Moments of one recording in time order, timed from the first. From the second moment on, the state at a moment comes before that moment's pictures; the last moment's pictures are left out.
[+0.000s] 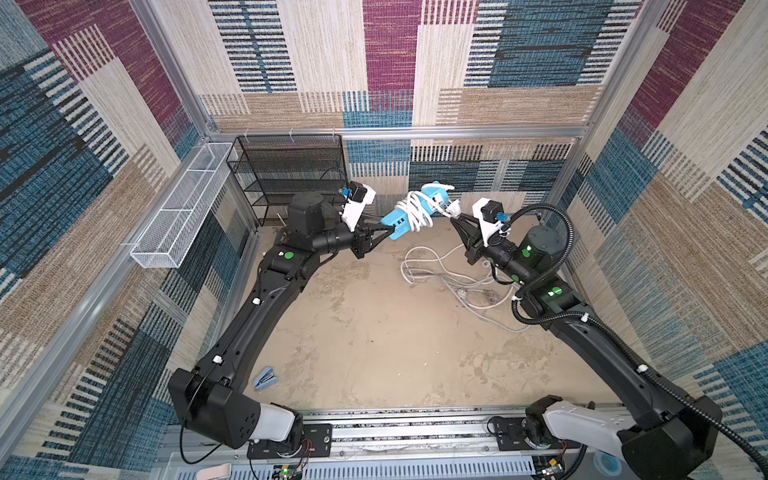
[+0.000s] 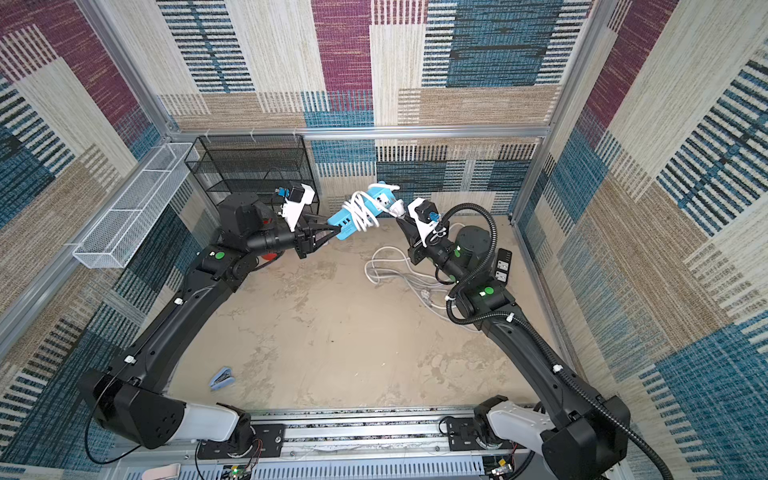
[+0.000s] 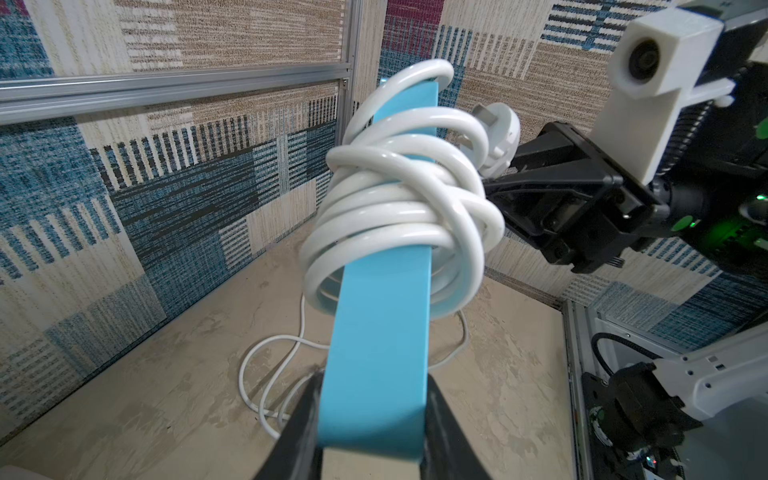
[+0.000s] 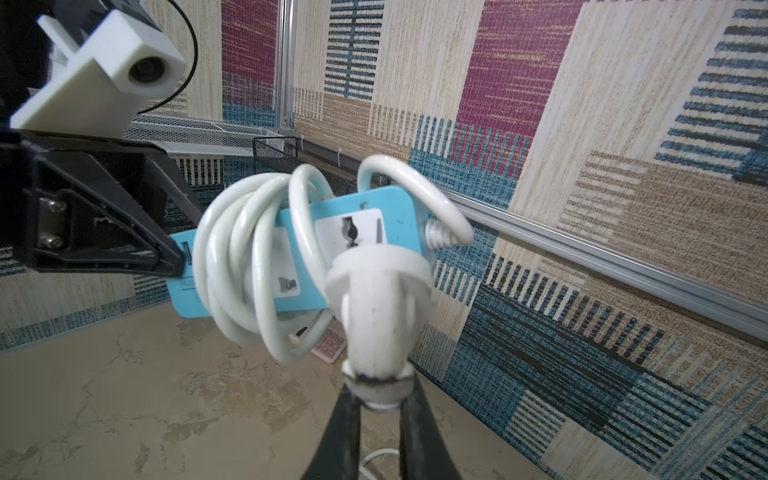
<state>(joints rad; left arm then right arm) -0.33 1.42 1.48 -0.29 0.73 0.04 0.42 1.15 1.09 0.15 -0.28 -0.18</state>
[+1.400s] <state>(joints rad) -0.26 1.41 1.46 -0.28 0.52 -0.02 0.44 1.09 0.95 0.33 -0.32 -0.14</state>
